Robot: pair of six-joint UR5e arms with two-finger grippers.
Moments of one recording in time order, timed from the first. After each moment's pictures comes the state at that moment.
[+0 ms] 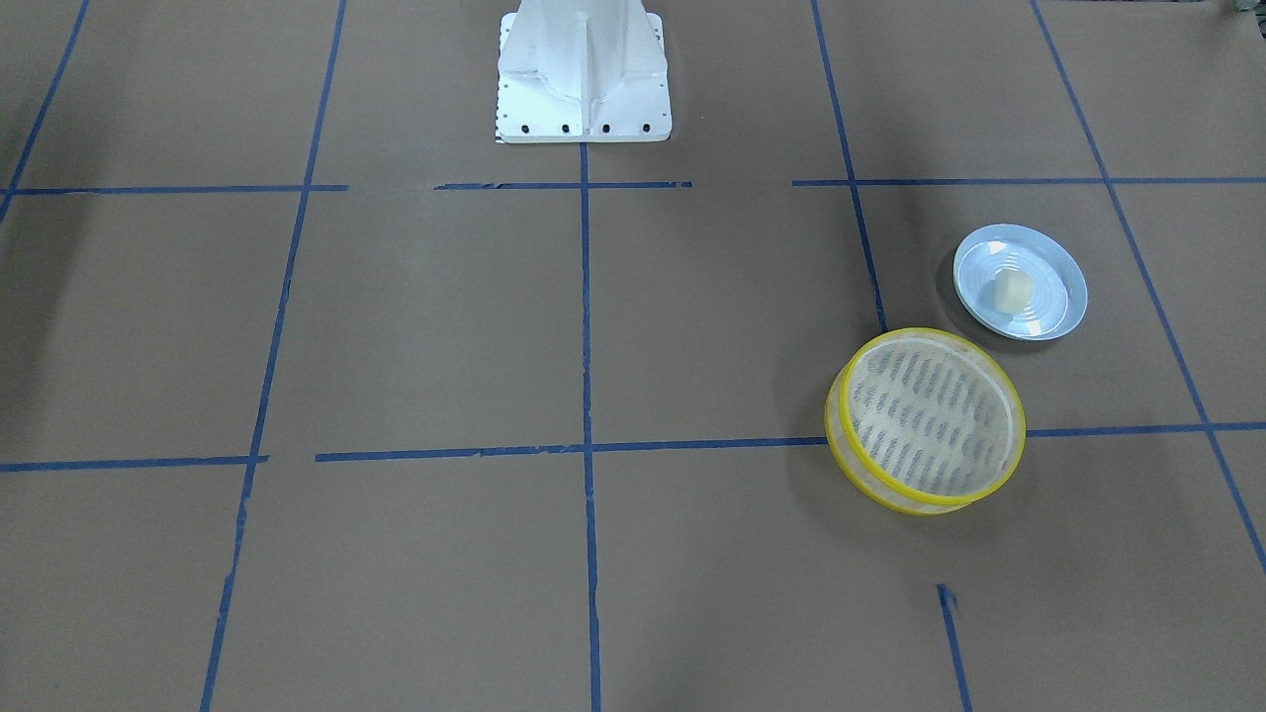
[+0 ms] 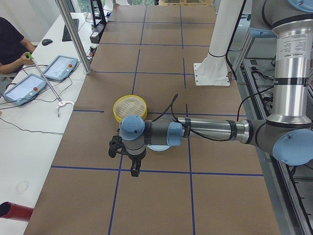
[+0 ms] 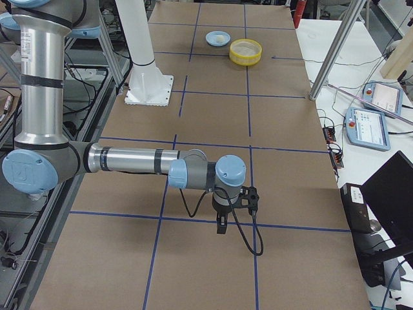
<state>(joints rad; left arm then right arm) -1.61 -1.53 -1.67 -1.53 -2.37 0.10 1.56 -1.66 1.66 -1.59 2.29 0.00</state>
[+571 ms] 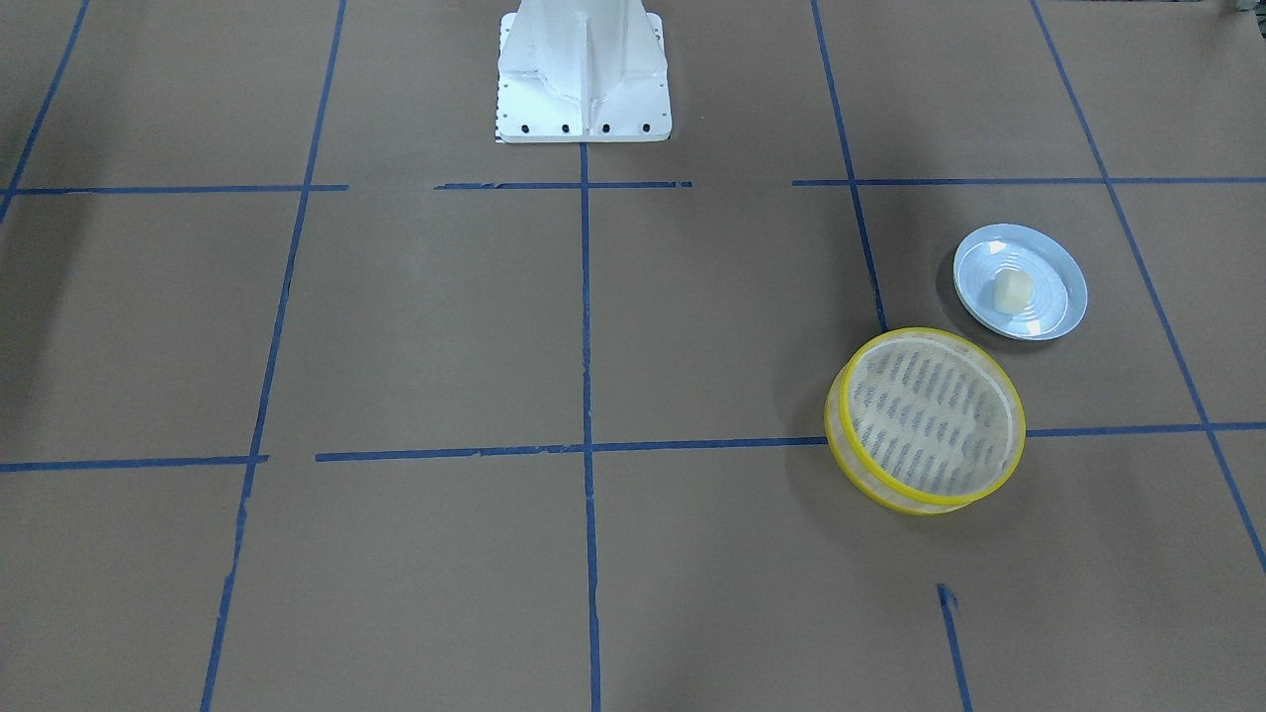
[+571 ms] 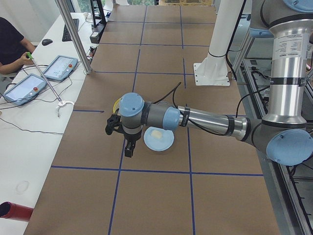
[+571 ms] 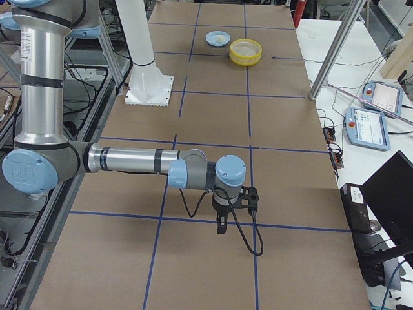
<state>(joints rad) -1.52 -1.54 -1.82 -1.56 -2.37 0.00 1.56 -1.66 1.66 -1.59 2.29 0.00</state>
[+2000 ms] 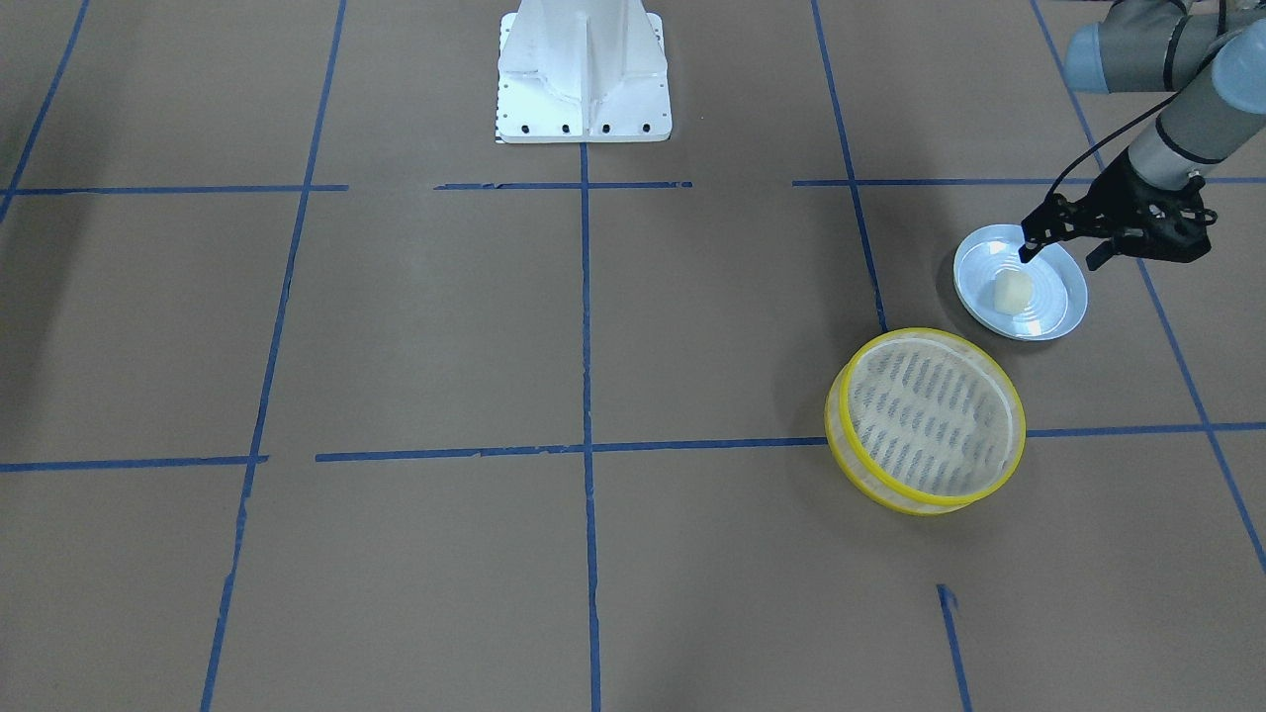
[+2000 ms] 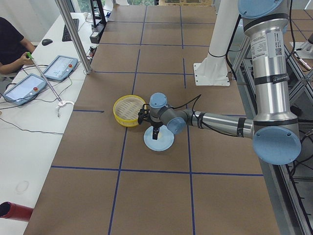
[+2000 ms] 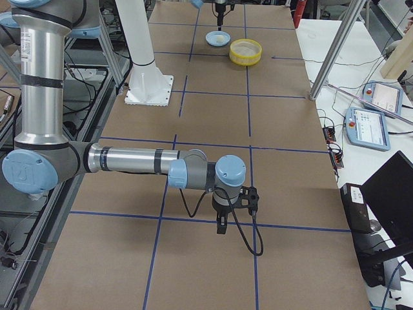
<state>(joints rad) -0.94 -1.41 -1.78 -2.17 -2.19 -0.76 1.56 -1.66 1.66 -1.59 2.29 0.00</state>
